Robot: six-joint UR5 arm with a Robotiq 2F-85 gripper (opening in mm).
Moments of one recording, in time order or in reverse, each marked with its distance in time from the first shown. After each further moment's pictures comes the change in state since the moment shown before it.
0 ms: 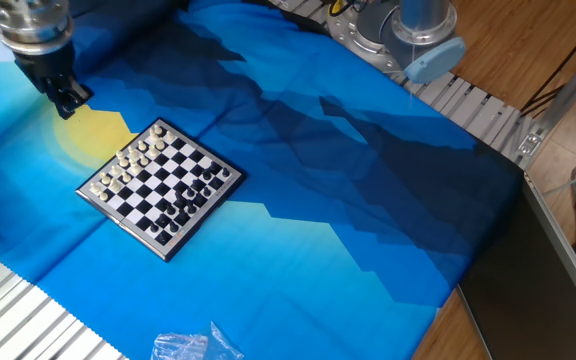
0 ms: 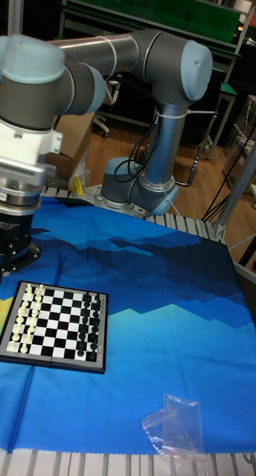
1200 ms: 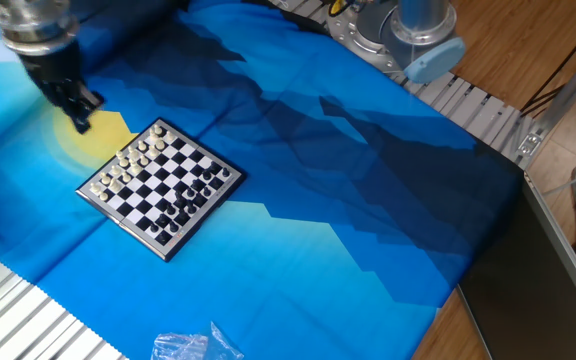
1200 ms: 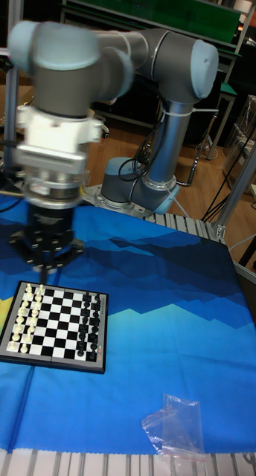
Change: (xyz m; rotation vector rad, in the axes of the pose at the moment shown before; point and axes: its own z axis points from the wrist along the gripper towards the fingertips) arm -0.004 0.094 -0.036 -0.063 0.020 0.110
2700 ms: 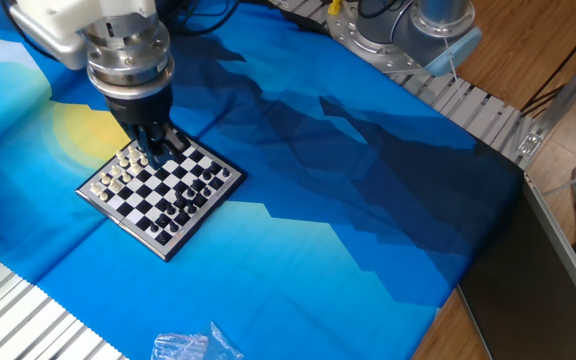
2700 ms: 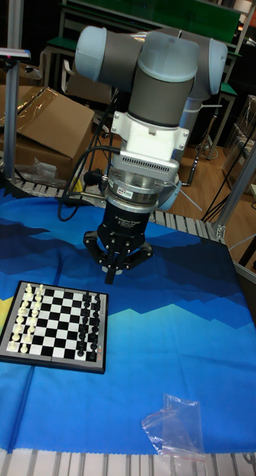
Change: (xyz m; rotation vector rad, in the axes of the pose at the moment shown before) arm 0.008 0.098 -0.004 0.027 -0.008 0.046
